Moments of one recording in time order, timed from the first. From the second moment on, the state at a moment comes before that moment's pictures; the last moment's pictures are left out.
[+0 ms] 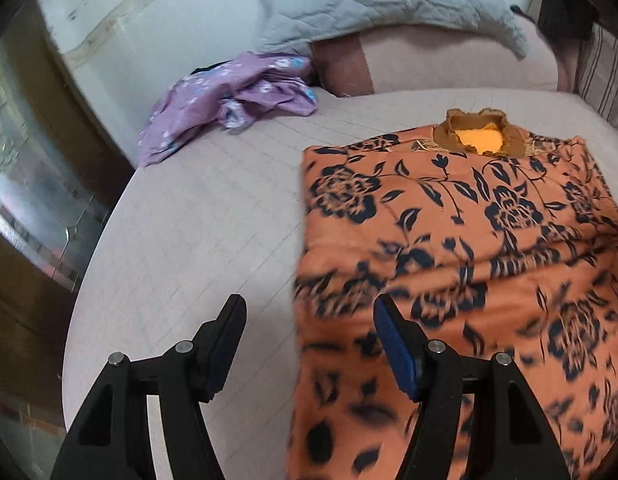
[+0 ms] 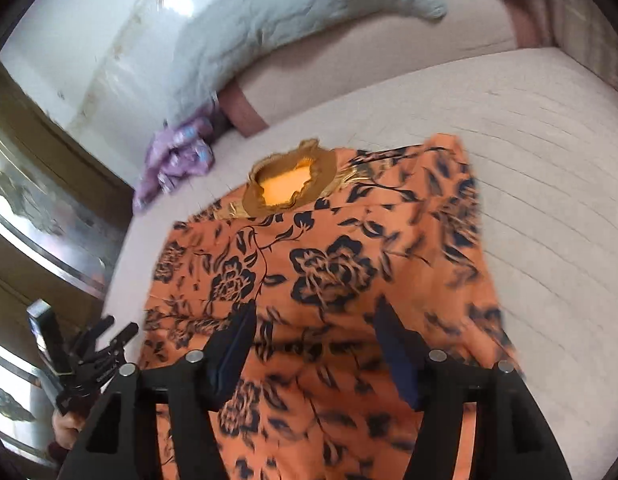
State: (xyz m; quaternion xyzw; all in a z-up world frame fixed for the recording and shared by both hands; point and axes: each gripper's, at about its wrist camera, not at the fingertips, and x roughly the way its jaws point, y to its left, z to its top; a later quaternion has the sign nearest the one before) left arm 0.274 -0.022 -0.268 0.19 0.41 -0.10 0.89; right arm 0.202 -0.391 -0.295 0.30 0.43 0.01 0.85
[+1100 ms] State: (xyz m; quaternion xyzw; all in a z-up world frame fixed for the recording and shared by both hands) left arm 0.168 0.083 -0.311 0.00 0.52 -0.13 0.84; right arm 0.004 -0.391 -0.304 0.32 0.43 -0.04 0.84
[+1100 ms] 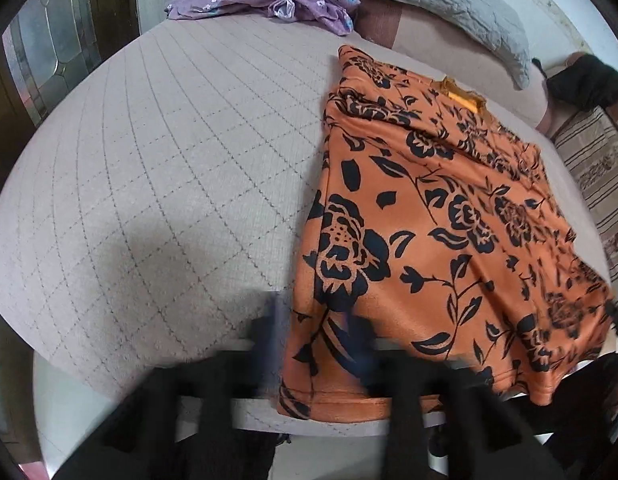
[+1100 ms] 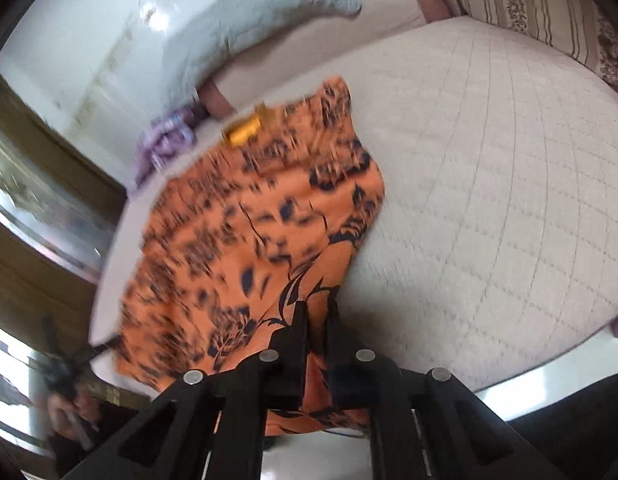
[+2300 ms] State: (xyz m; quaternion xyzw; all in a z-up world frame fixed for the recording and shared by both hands) left arm 0.235 0.083 -0.187 -0.08 0.43 -0.25 0.87; right arm 0.085 -0.442 -0.229 0.41 0.34 0.06 0.84
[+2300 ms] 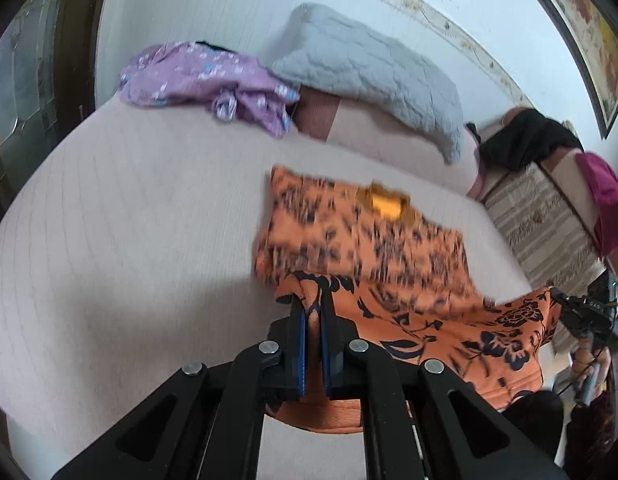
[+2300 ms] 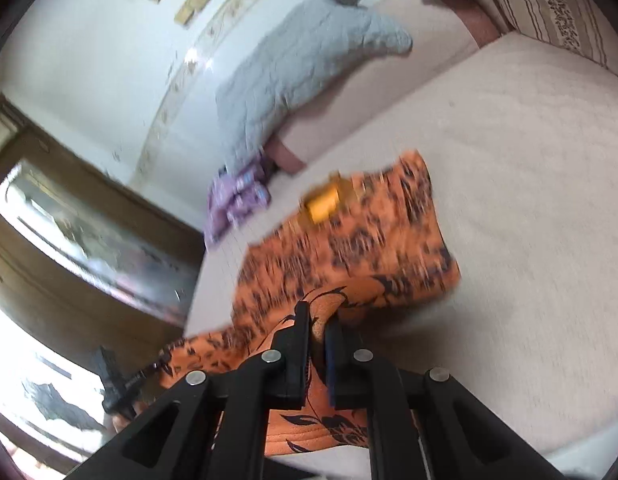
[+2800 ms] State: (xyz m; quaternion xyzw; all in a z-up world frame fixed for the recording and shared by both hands) left arm 0.442 -0.024 -0.291 -0.05 0.51 -0.13 0.85; right arm 0.273 -0.530 -0.352 0.55 0.35 -0.02 0.76
